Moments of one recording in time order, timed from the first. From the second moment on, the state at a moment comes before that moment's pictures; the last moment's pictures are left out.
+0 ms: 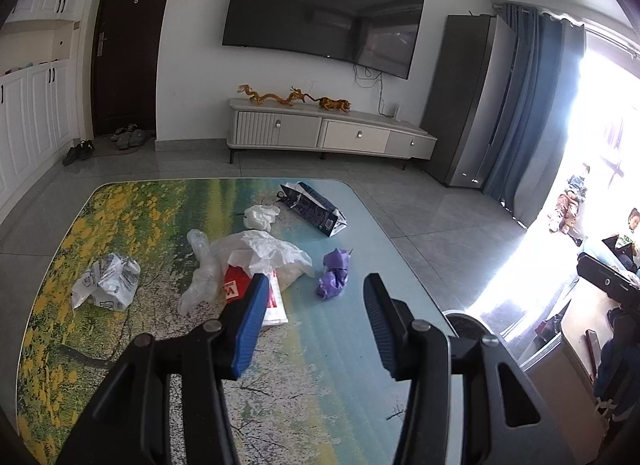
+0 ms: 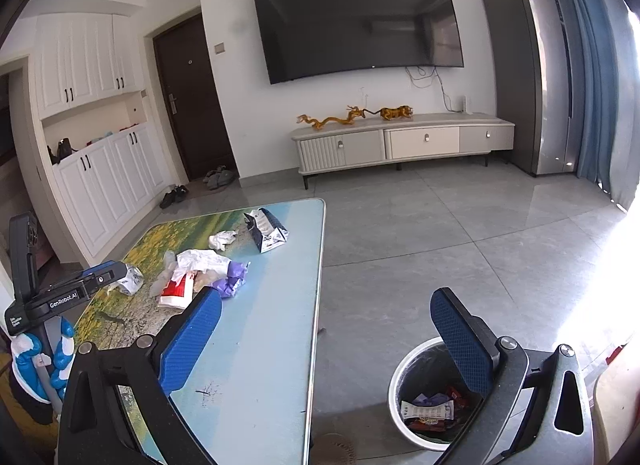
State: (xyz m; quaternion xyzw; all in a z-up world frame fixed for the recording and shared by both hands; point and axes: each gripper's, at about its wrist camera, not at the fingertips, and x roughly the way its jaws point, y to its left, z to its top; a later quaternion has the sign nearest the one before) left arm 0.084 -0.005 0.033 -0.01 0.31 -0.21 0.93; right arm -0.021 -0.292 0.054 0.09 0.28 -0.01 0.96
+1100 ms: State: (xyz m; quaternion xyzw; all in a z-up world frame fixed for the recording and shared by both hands) left arm 0.125 0.059 -0.018 0.03 0.38 -0.16 0.91; right arm 0.067 -0.236 0.004 0.09 0.33 0.11 0.93
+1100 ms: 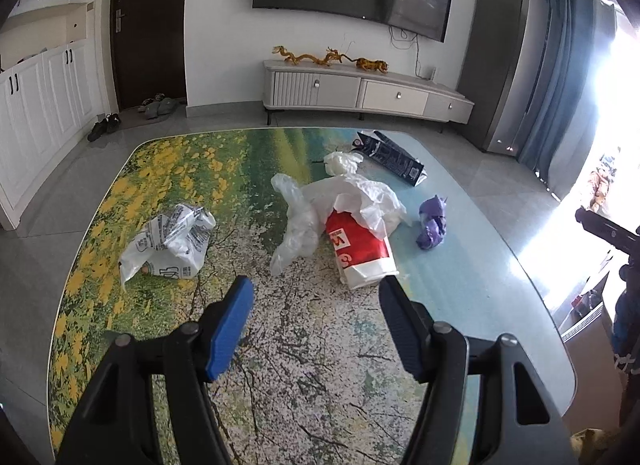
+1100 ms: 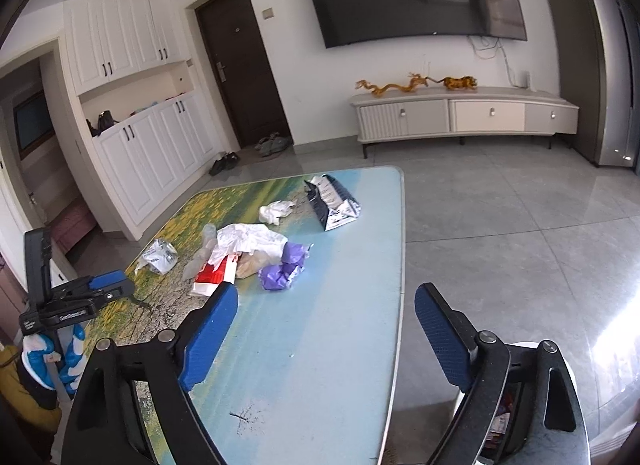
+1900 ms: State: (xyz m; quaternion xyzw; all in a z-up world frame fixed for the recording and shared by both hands) left arm 0.213 0.062 -0.083 0.03 0.43 -0.17 0.89; right arm 0.202 -0.097 -0.081 0.10 0.45 0.27 0.84
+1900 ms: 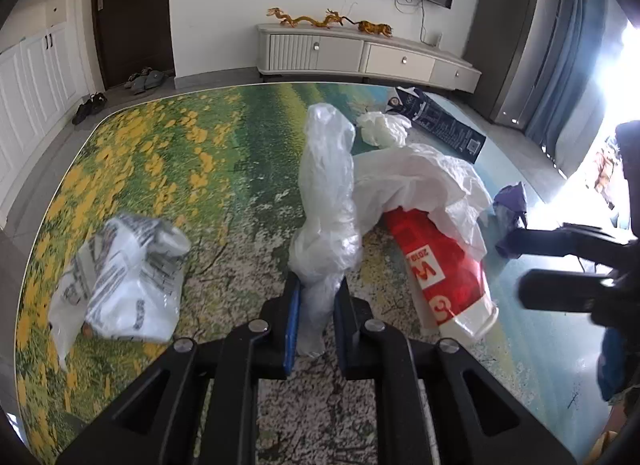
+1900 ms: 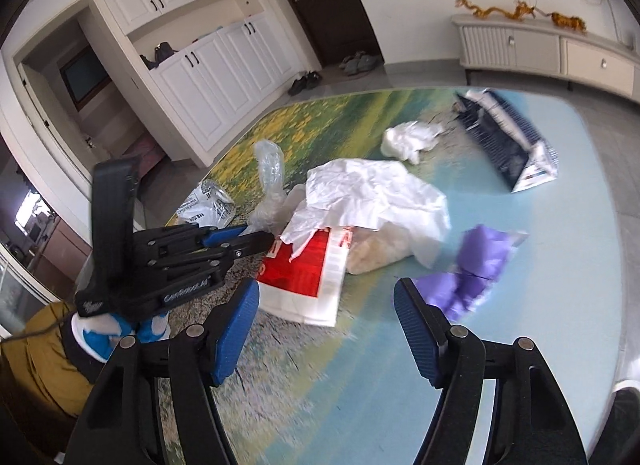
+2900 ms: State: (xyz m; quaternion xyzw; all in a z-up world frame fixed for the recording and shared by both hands) left arm 0.121 0.119 -0.051 -0.06 0.39 -0.16 0.90; right arm 0.162 -0.039 -0.069 -0.02 0.51 0.30 0.80
